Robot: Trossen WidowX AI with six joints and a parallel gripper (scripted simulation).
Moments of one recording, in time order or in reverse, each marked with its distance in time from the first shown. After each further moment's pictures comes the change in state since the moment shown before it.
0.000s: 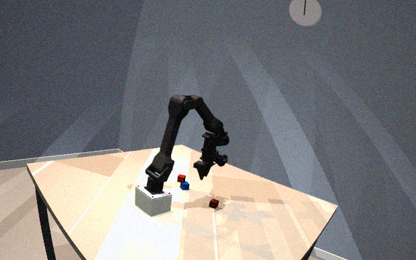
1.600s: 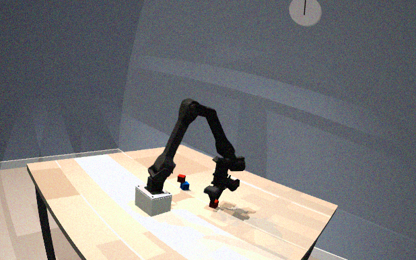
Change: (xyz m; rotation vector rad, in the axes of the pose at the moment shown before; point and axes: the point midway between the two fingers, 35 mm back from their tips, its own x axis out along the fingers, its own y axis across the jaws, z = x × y) arm 0.074 -0.066 0.095 0.075 -0.020 0.005
